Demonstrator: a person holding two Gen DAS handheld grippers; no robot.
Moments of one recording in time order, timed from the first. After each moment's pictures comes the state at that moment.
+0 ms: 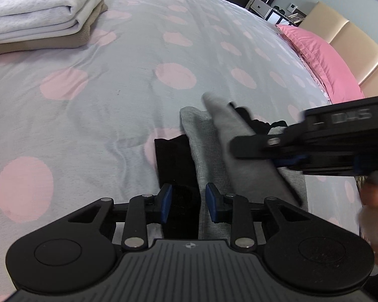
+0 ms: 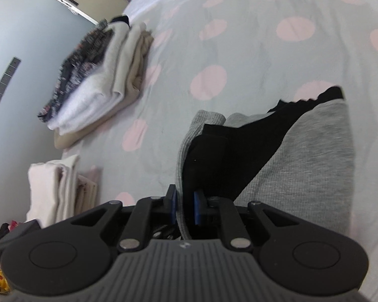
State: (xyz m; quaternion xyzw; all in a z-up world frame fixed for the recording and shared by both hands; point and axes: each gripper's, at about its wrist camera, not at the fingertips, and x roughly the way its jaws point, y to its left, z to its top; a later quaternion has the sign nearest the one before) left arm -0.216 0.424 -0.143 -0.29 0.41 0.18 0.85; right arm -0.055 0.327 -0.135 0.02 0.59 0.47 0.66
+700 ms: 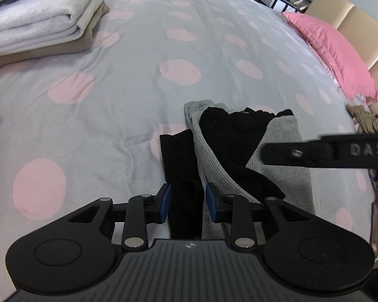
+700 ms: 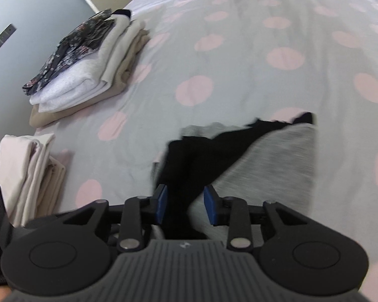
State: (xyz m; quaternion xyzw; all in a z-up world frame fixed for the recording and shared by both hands) left arm -0.211 0.413 -0.131 -0.25 0.44 0.19 0.84; right arm -0.068 0.292 -0.114 -0.08 0.52 0.47 0.71
